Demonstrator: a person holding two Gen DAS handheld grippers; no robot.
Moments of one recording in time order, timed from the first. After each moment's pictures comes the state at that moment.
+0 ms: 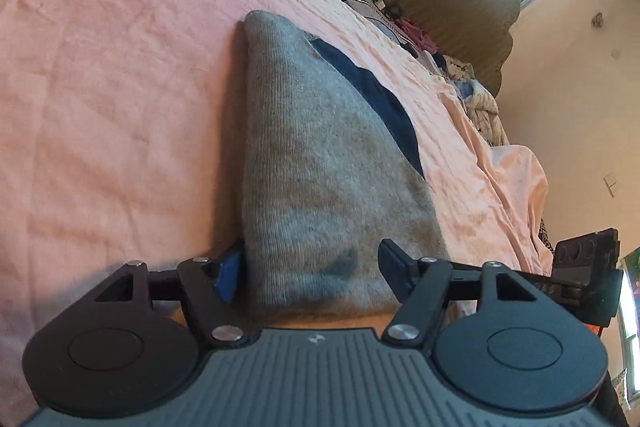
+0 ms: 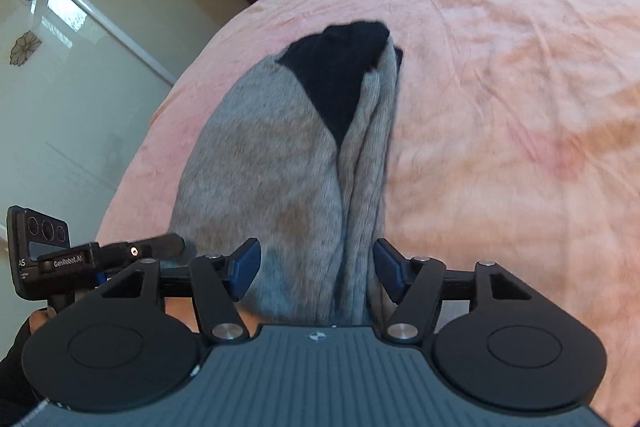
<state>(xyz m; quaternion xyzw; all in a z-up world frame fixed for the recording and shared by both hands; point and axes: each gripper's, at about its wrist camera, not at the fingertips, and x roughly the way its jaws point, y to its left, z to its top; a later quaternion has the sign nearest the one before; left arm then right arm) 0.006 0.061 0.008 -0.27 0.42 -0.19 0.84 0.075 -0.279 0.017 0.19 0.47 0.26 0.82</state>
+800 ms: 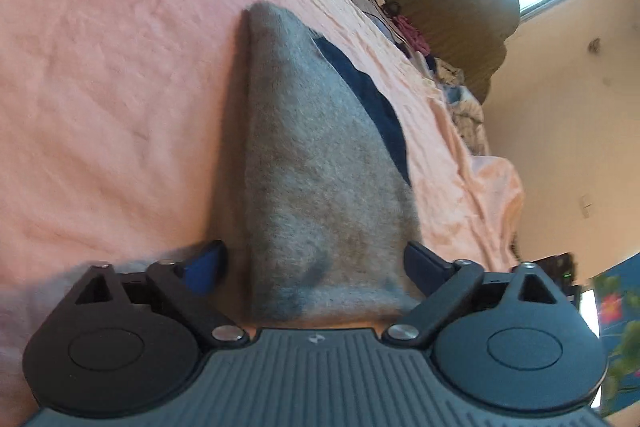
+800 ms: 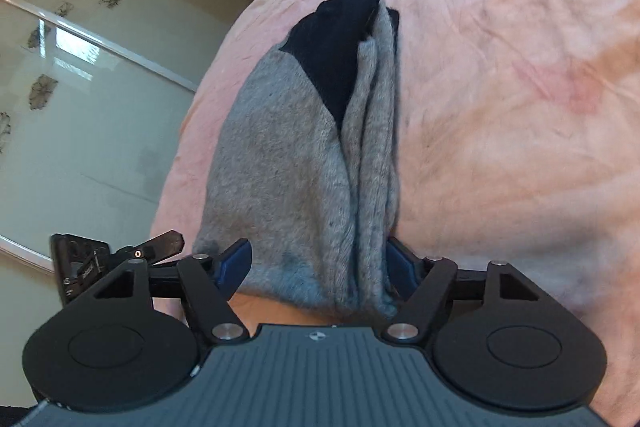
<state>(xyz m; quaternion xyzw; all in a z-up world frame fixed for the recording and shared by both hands) 0.027 0.079 -0.004 -0.37 0.46 -0.23 0.78 0.089 -0.300 -0.005 0.34 0.49 0.30 0.74</state>
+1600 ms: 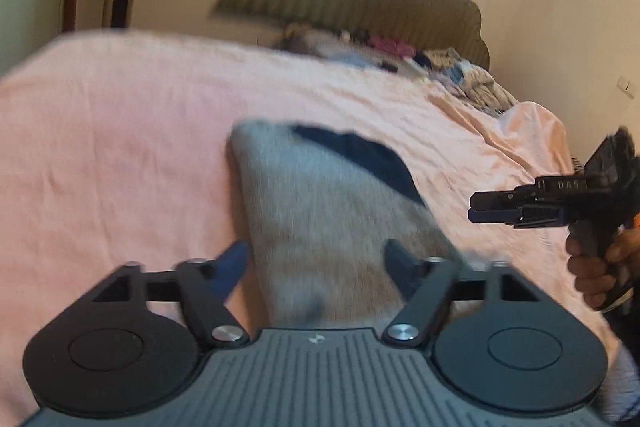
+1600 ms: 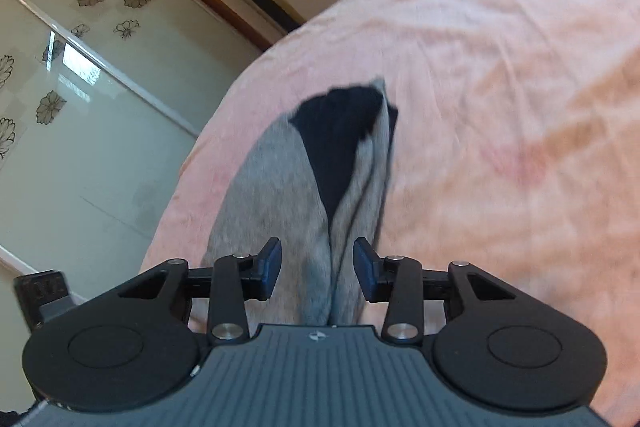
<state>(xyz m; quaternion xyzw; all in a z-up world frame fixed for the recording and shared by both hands) -0.042 0.036 0.086 -0.06 0.30 -0.18 0.93 0.075 -0.307 0.072 0.25 0.40 0.25 0.85</state>
